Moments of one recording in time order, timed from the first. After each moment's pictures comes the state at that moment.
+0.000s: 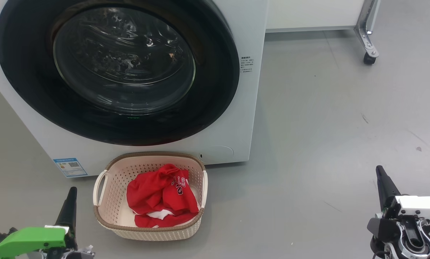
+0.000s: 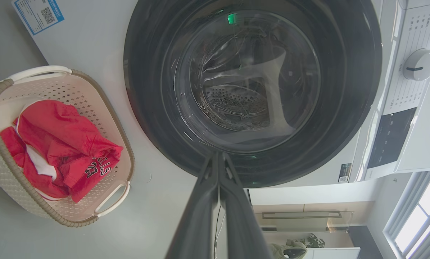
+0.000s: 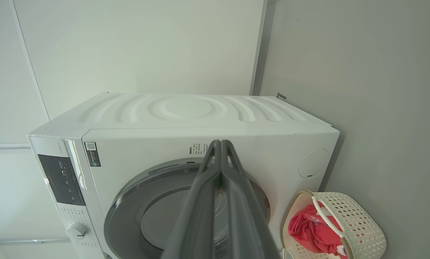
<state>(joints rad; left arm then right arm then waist) -0.03 0.10 -0.03 0.25 -1.68 -0.11 0.02 -0.05 -0.08 -0.06 0.27 1.66 0.11 0.05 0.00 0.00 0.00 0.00</state>
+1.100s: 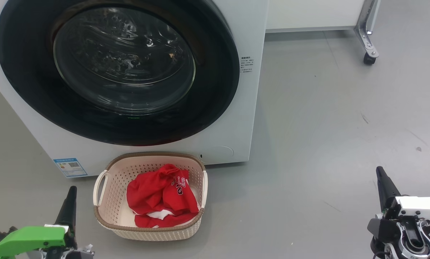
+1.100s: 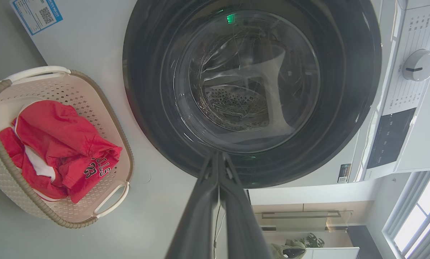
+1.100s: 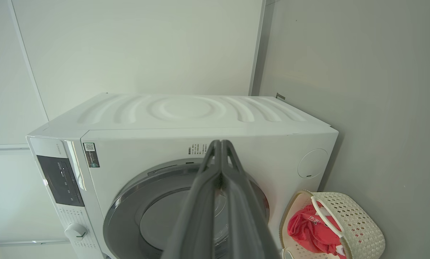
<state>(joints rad) -0.04 0.10 -0.03 0.26 -1.68 -0.12 0.03 -0.05 -0.08 -0.06 0.27 1.66 0.12 0.05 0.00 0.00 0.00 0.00</state>
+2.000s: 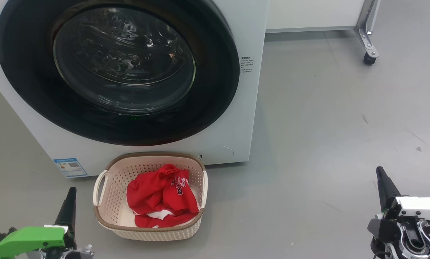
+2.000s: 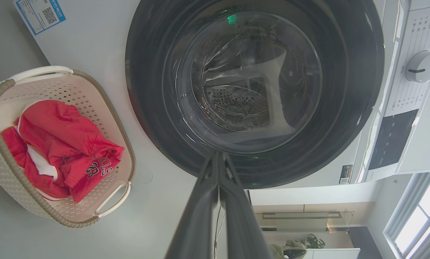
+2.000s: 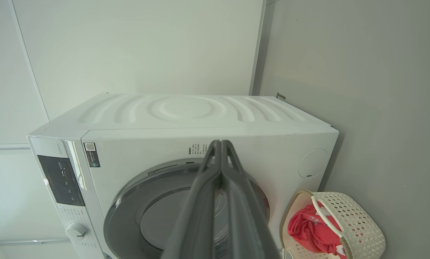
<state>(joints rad) -0.04 0.10 -0.02 0.27 -1.68 -0.12 0.03 -0.05 -0.08 -0.06 0.28 1.66 0.12 0.05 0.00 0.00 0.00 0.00</state>
